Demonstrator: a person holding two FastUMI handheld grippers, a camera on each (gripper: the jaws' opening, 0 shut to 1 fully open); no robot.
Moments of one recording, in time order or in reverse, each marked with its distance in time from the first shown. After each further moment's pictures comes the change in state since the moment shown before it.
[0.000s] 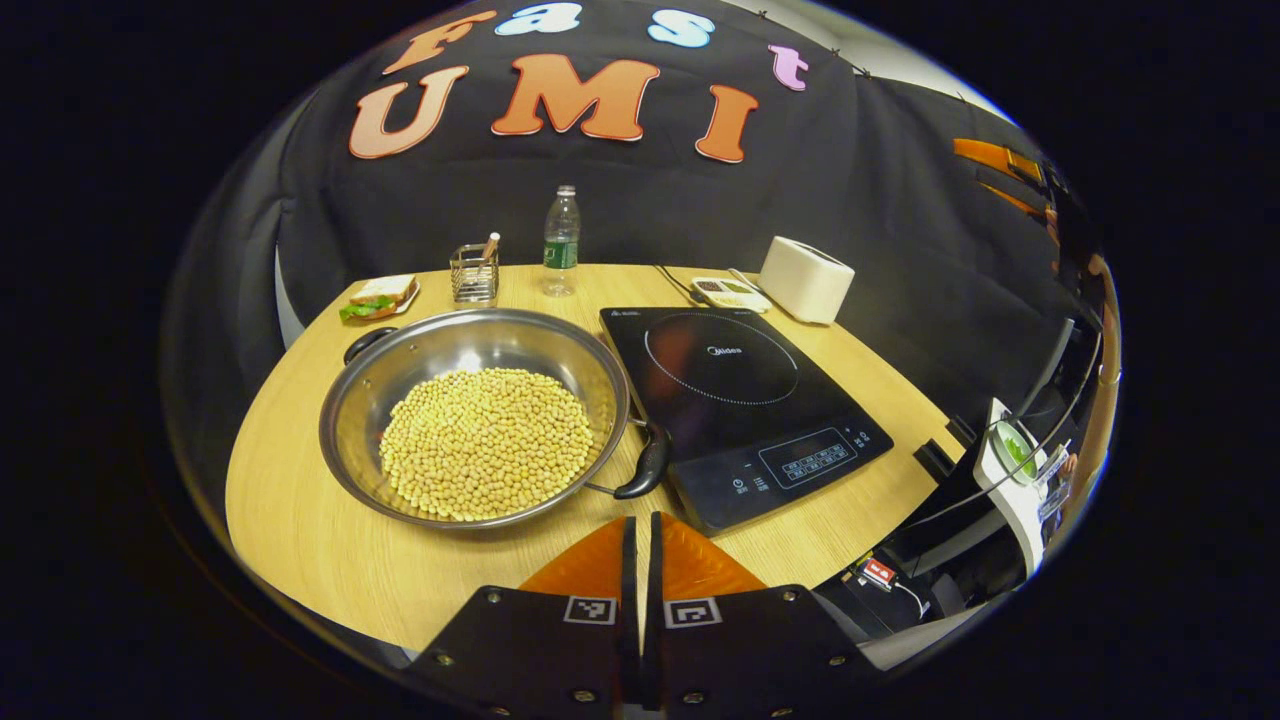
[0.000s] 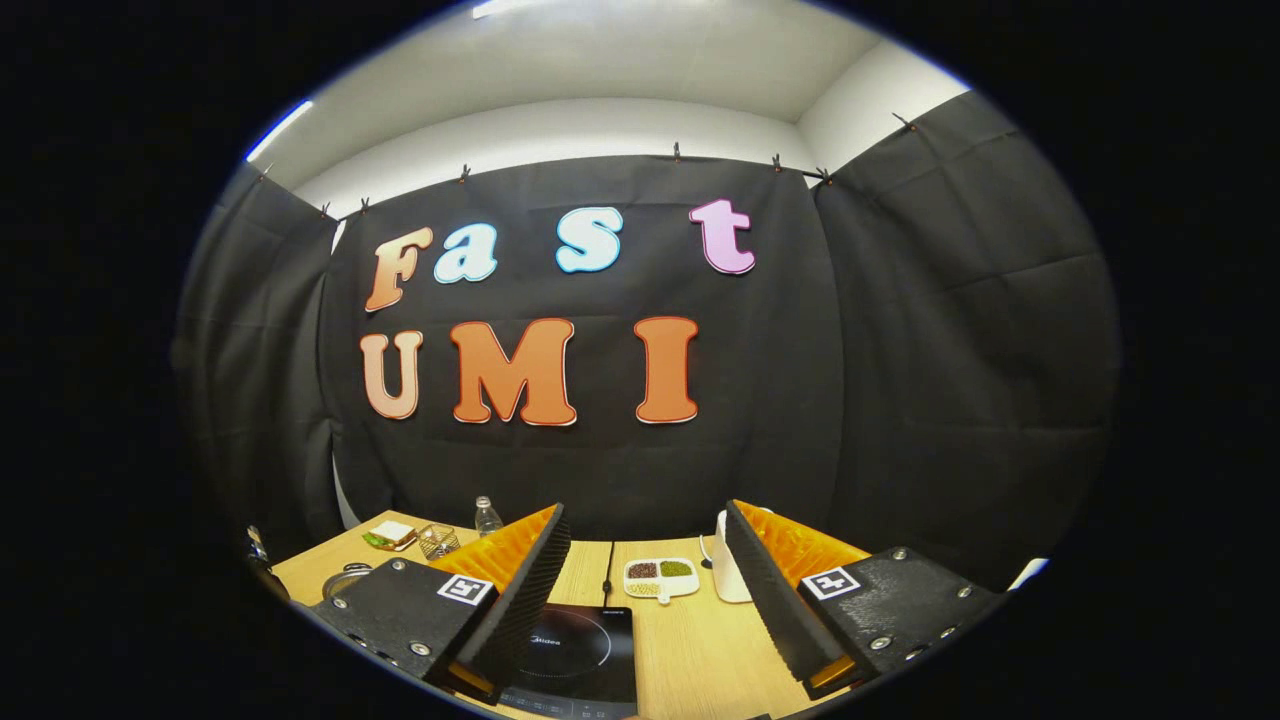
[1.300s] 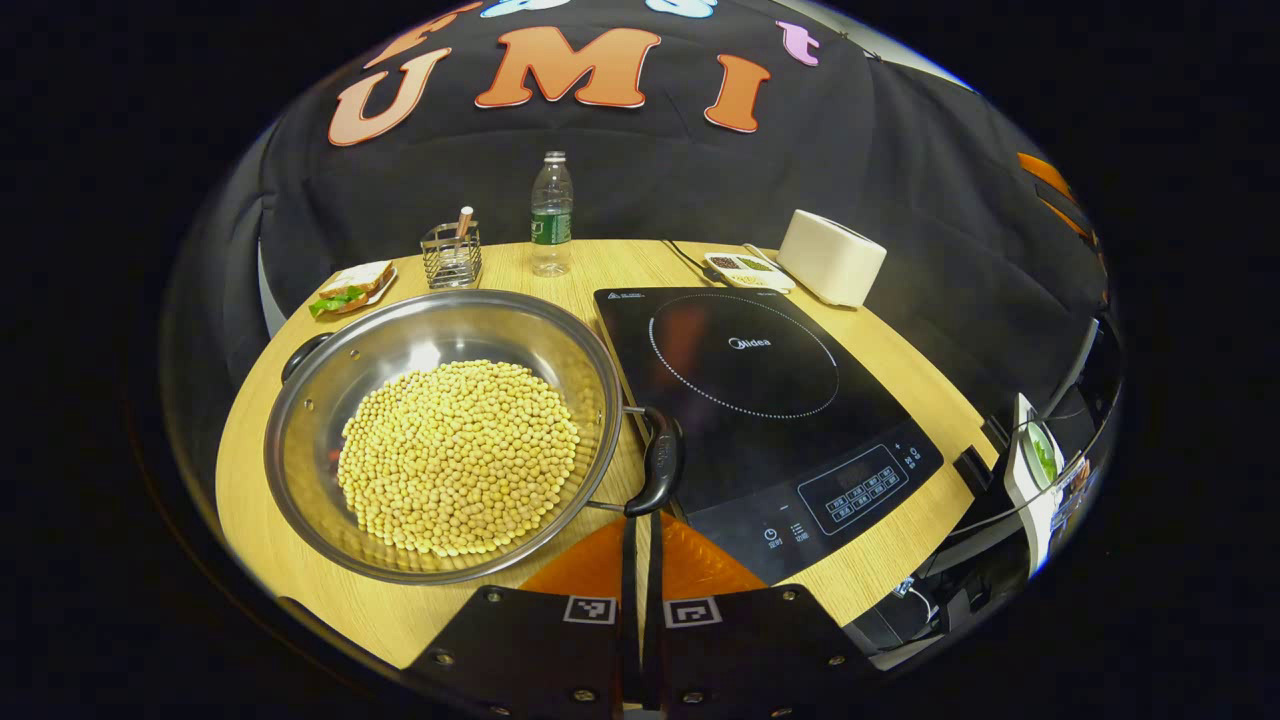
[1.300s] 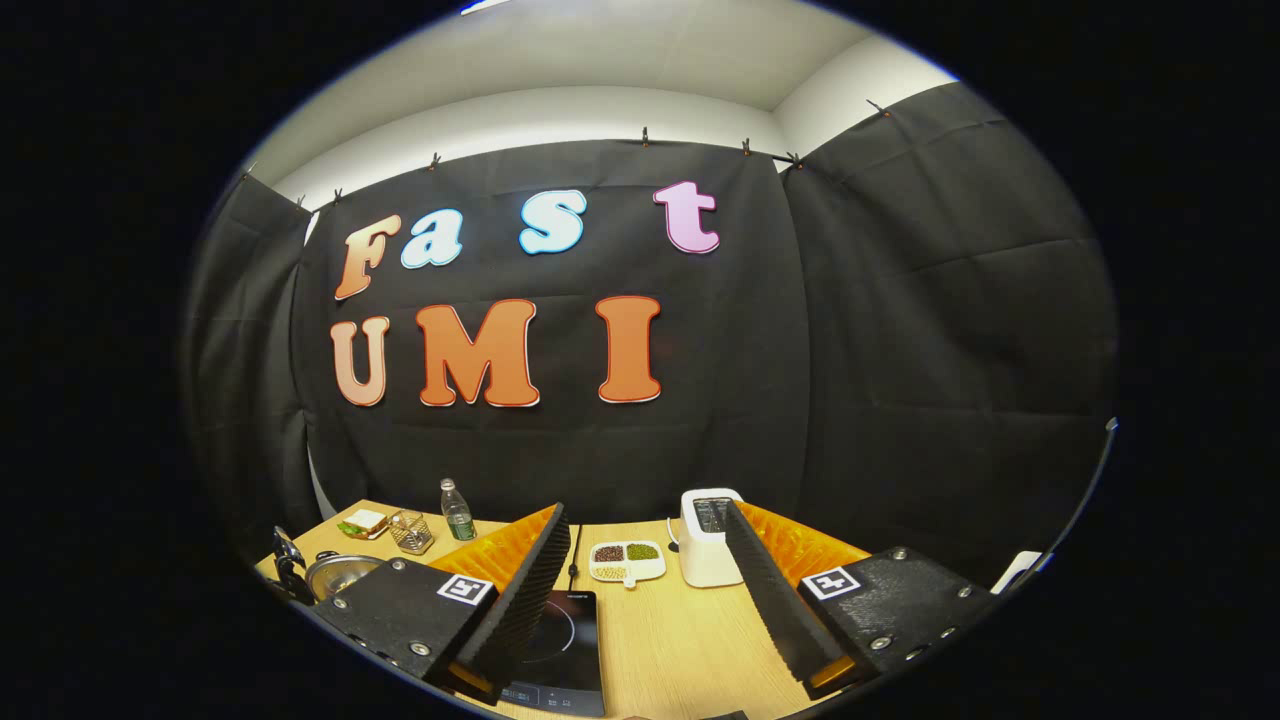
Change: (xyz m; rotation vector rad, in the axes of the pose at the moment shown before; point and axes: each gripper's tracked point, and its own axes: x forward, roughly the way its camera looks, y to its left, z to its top) left arm 0.087 -0.012 0.008 -0.006 0.053 0.032; right arm 0.002 -0.052 -0.032 0.016 0.062 -0.076
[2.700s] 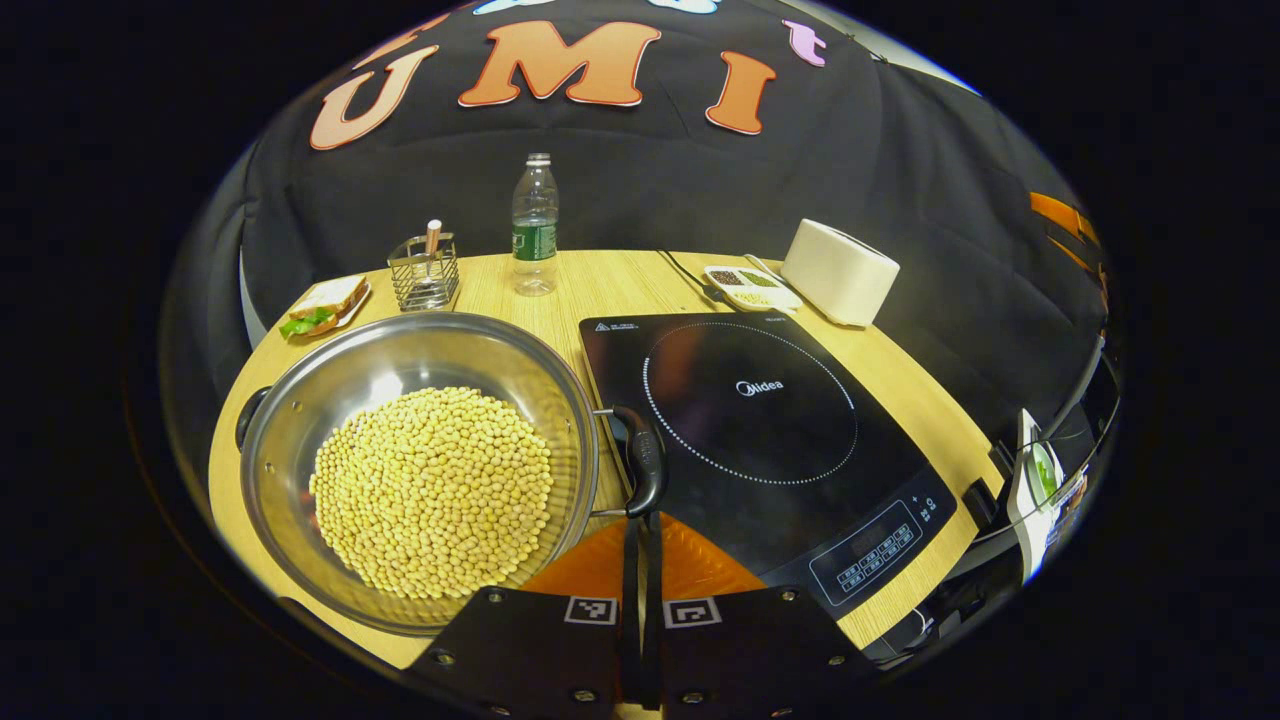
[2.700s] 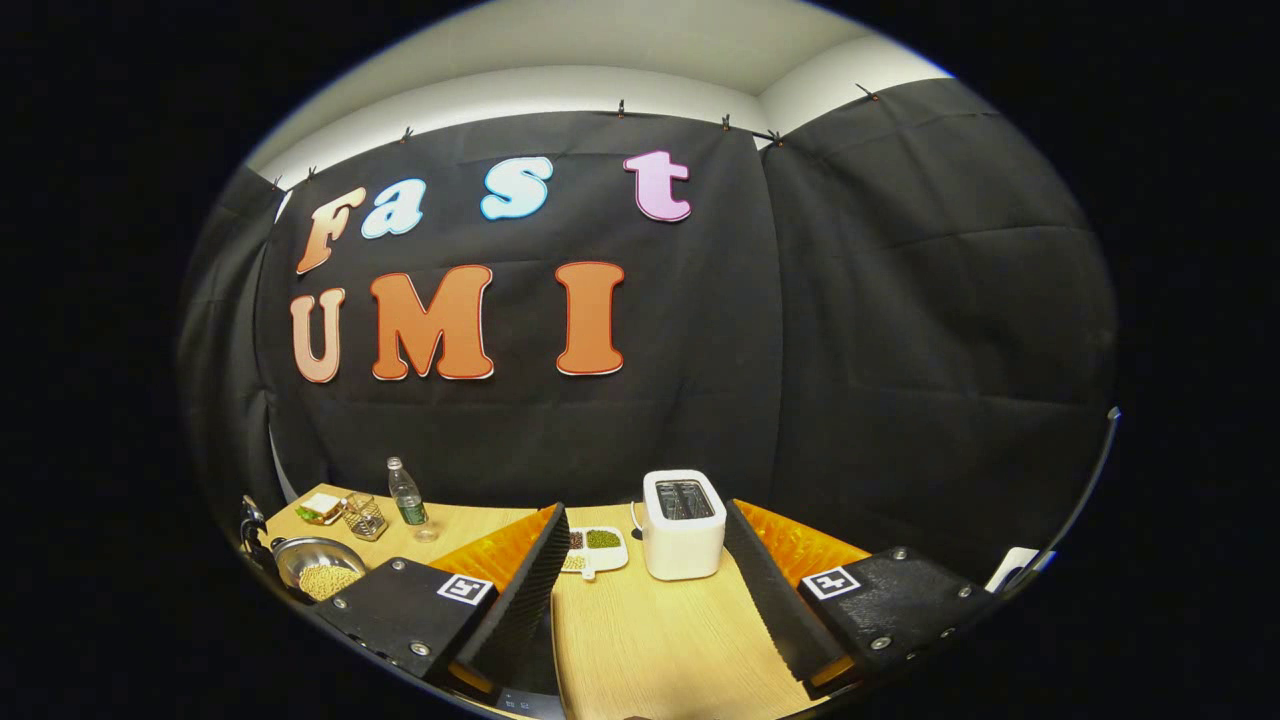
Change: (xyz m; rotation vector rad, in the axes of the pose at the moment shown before) left arm 0.049 -0.003 0.039 -0.002 -0.016 -0.021; right arm 0.053 -0.031 -0.045 -0.021 0.065 -0.082
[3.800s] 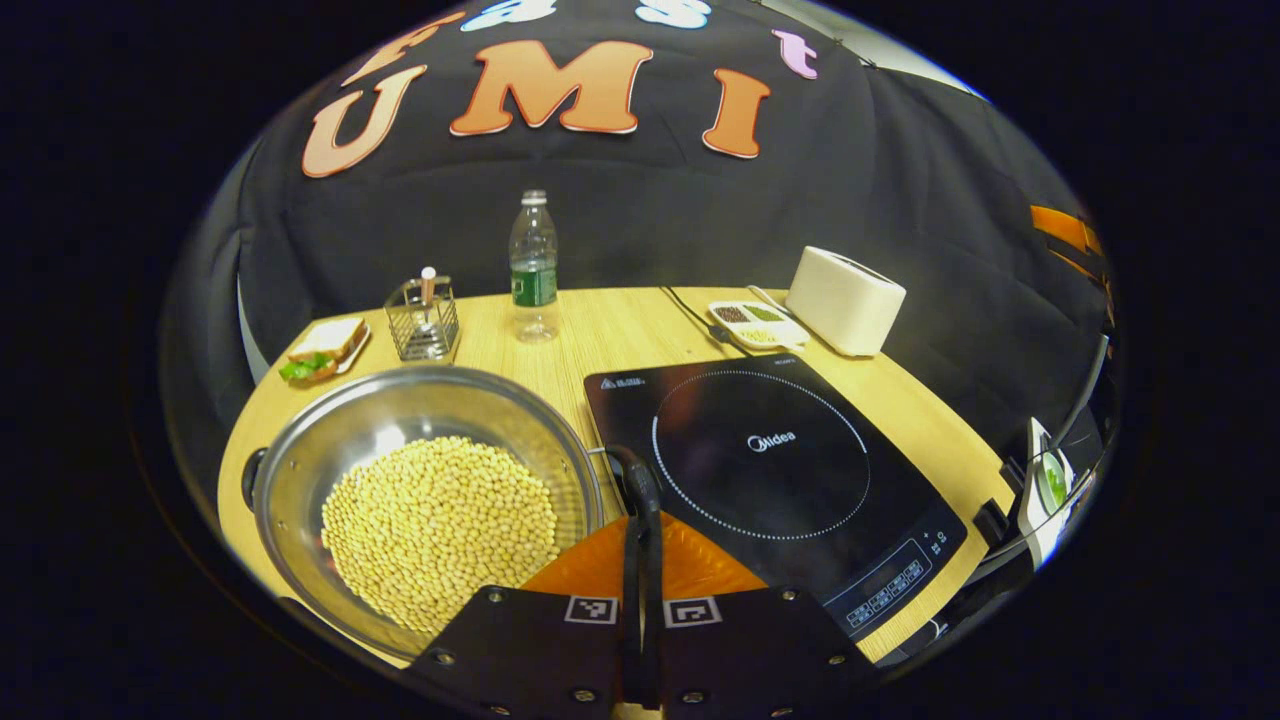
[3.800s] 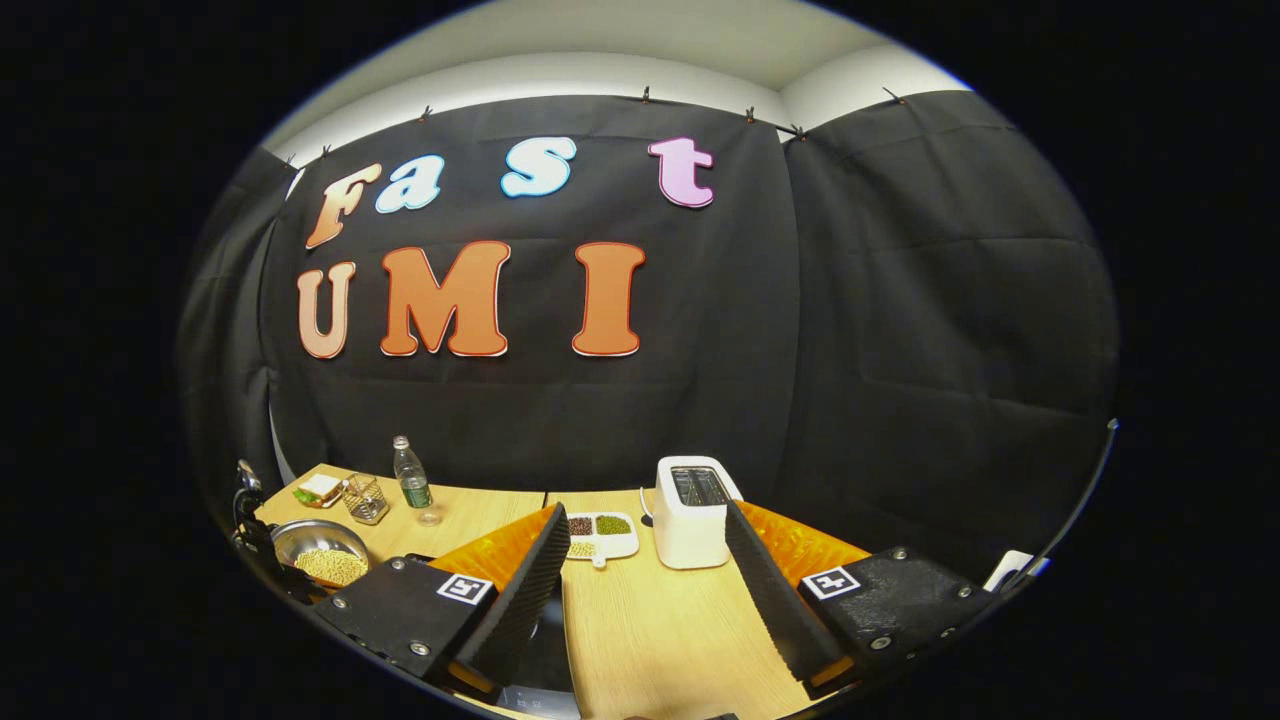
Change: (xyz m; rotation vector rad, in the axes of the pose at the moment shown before) left arm 0.004 0.003 0.053 0.044 -0.125 0.014; right arm 0.003 0.034 -0.011 -0.036 0.042 0.006
